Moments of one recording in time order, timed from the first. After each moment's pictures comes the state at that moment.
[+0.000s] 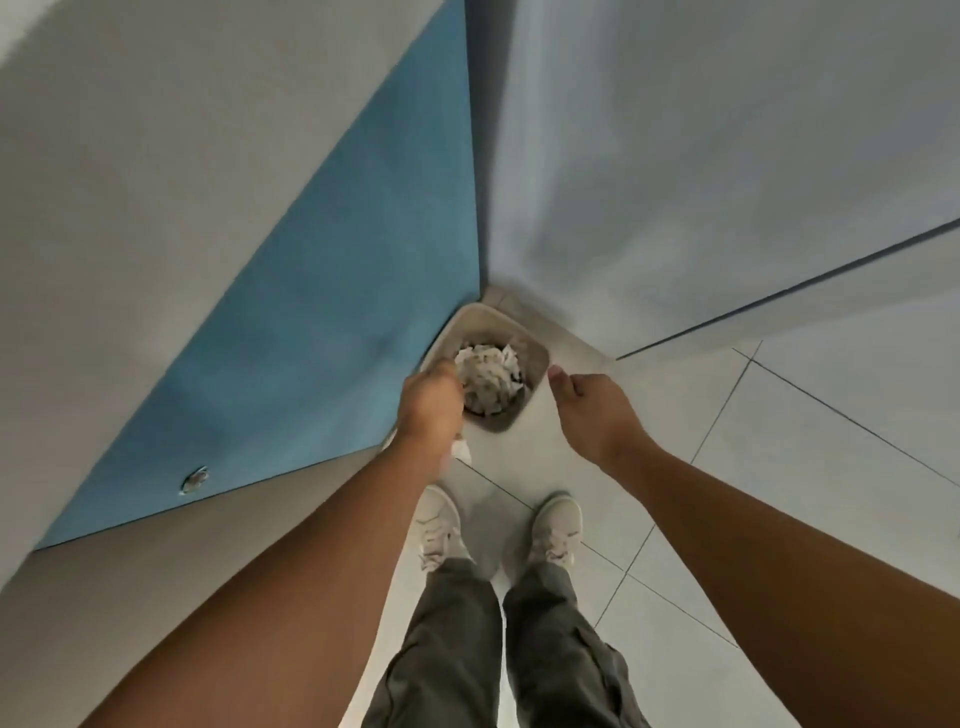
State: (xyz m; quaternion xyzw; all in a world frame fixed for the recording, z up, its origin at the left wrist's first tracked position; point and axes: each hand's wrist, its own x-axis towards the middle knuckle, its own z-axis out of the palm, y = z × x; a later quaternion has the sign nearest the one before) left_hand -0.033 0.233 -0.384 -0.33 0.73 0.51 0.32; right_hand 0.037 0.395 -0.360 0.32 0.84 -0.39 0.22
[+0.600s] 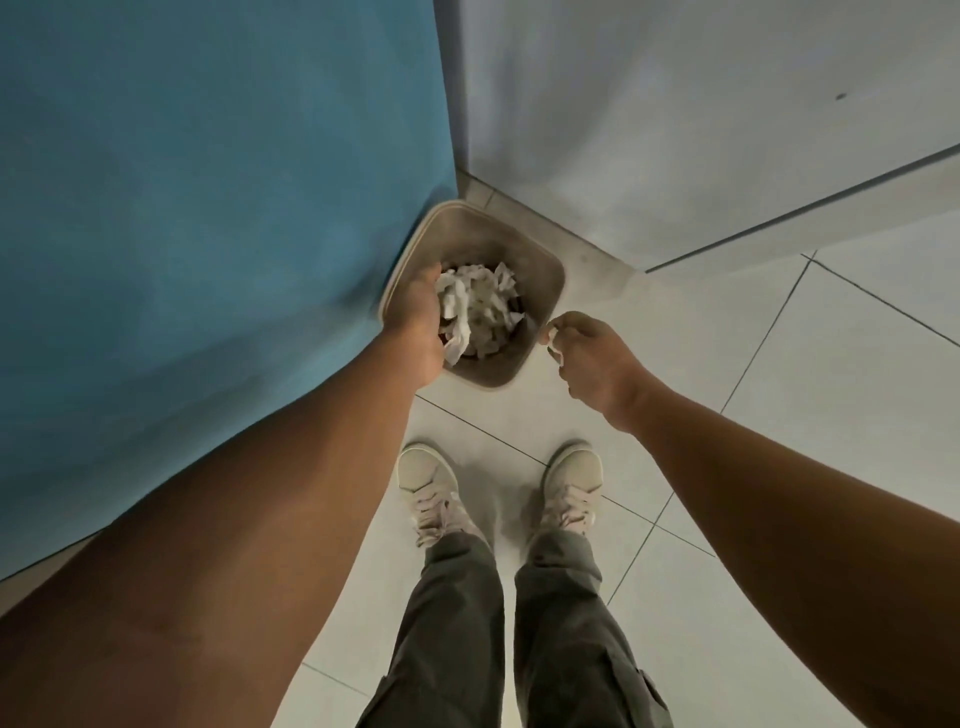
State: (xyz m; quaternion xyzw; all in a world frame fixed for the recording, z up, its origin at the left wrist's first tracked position) left_hand -0.079 0.254 -0.566 -0.39 0.61 0.55 0.41; right_hand 0.036 0.393 -0.535 0.43 0.65 -0.57 0.25
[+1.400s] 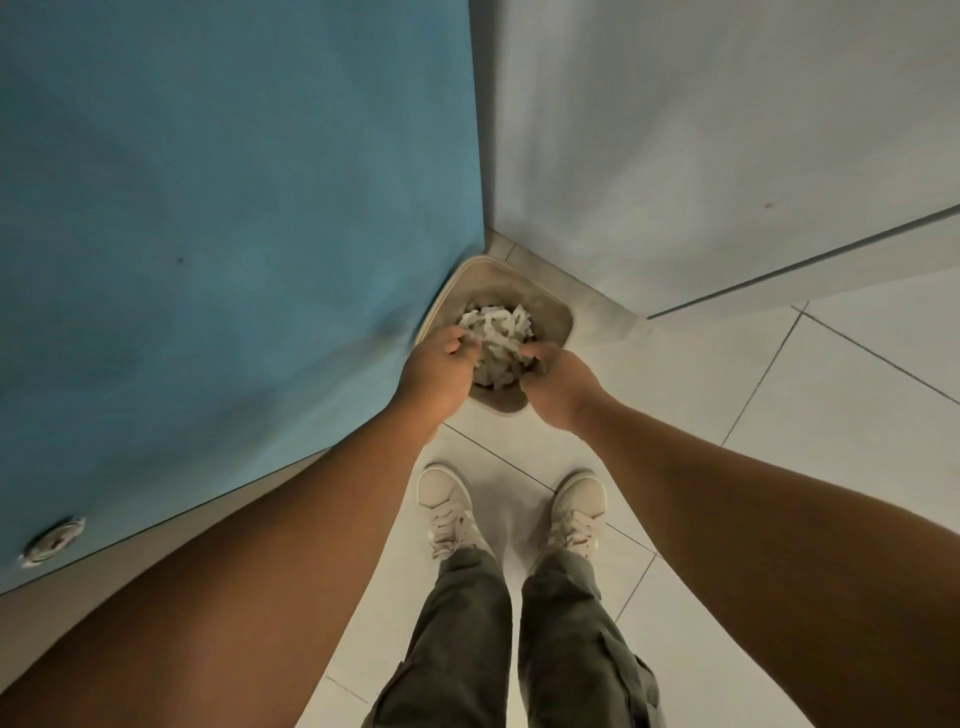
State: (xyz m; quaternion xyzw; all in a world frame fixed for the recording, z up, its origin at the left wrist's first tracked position) left_hand -0.052 0.227 -0.483 -0.11 0.82 0.40 0.39; right_hand 0.011 0.368 -0.484 0.31 0.79 -0.43 0.32
